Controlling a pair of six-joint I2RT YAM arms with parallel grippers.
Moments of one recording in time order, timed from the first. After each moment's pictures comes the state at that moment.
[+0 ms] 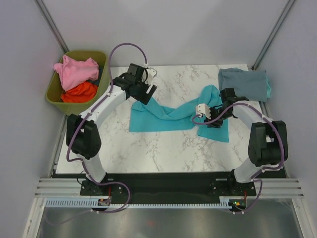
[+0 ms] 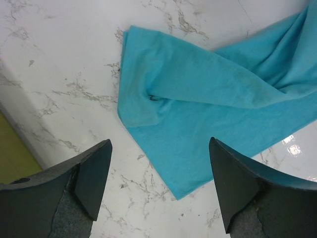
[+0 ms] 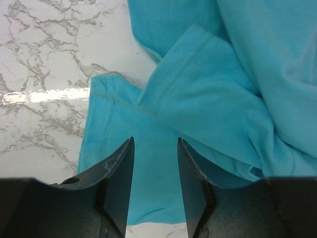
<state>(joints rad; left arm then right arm) -0.44 1.79 1.60 -0.68 -0.02 0.22 0.06 1.64 1.07 -0.77 -0.56 -1.42</state>
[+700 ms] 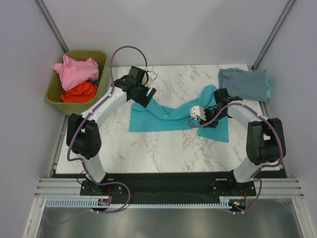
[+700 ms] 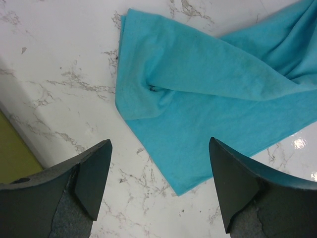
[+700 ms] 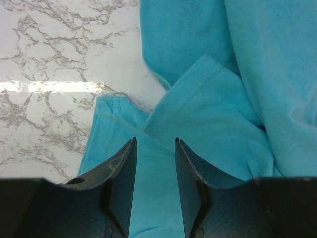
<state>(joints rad) -0.45 1.79 1.55 -0.68 -0.05 0.22 0.15 1.66 1.07 -0.74 -0.54 -1.44</state>
